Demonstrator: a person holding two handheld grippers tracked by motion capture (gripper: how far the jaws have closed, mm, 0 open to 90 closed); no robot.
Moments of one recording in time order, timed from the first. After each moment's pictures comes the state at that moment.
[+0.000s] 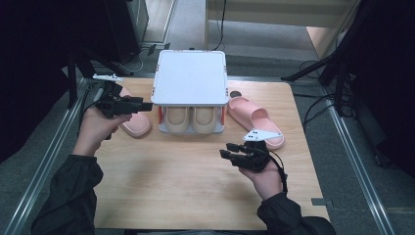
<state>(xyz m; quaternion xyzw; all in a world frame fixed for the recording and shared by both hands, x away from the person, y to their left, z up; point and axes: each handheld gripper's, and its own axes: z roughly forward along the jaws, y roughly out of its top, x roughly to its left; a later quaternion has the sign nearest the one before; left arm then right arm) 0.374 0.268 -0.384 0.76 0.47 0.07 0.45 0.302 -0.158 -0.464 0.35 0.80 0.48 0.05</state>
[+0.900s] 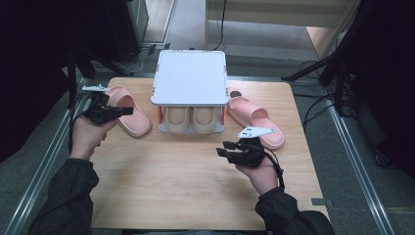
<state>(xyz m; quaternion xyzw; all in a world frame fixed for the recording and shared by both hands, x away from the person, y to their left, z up) 0.378 0.313 -0.431 0.74 0.51 0.11 0.41 0.313 -0.146 -0.469 0.34 0.82 0.46 0.06</state>
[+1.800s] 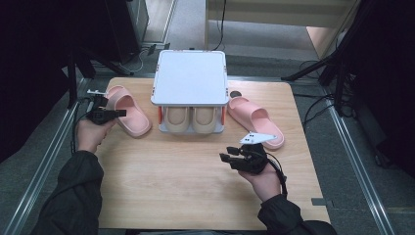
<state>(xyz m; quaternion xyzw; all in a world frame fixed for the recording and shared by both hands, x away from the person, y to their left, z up) 0.421 0.349 -0.495 0.71 0.59 0.11 0.37 0.300 -0.155 -0.476 0.36 0.82 0.45 0.06</state>
